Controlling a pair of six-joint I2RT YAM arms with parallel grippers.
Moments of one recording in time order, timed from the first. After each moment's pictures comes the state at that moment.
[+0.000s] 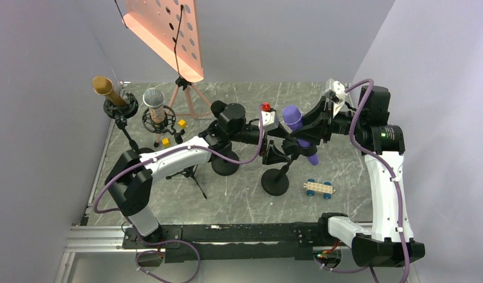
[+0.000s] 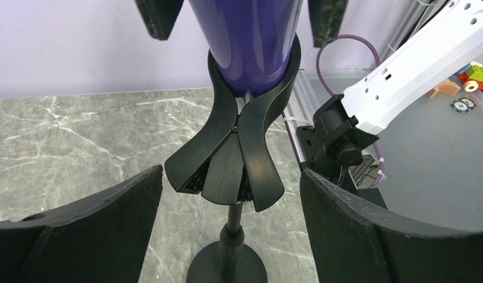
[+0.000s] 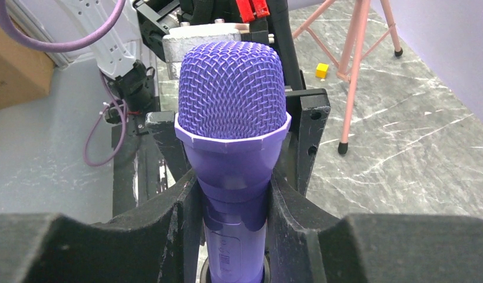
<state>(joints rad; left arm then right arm) -0.88 1.67 1.27 0.38 0.84 -0.02 -0.03 1.09 1.42 -0.90 -1.32 -0.47</state>
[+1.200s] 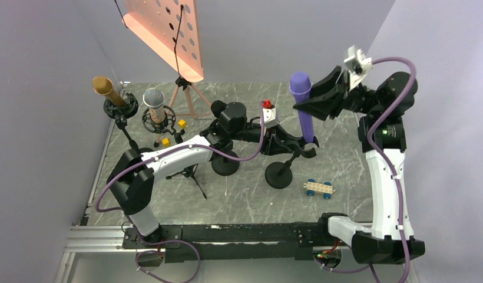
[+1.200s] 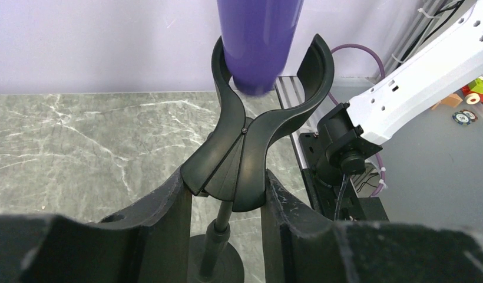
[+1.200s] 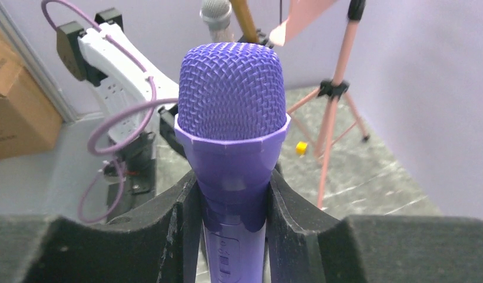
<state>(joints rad) -0.88 1.68 1.29 0.38 0.81 -0.06 -0.03 1.10 1.43 -0.07 -1.37 0.29</state>
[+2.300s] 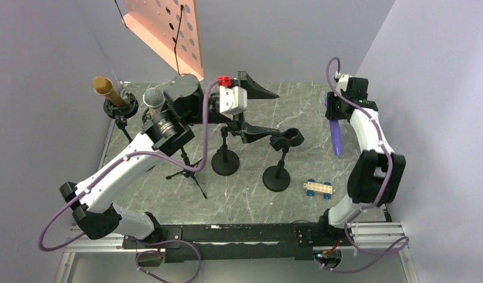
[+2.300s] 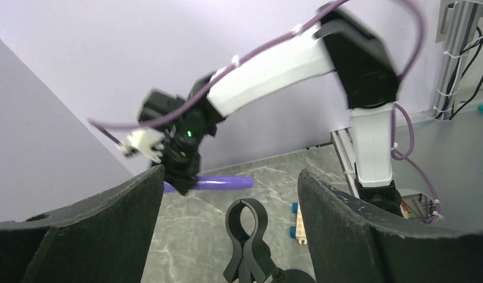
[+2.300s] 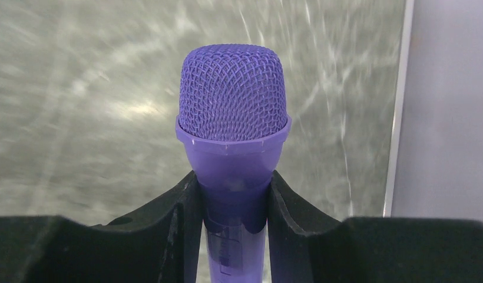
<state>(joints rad) -0.88 1.39 1.63 -0.06 0.71 0.21 -0.16 1.56 1.36 -0.50 -0.15 -0.16</state>
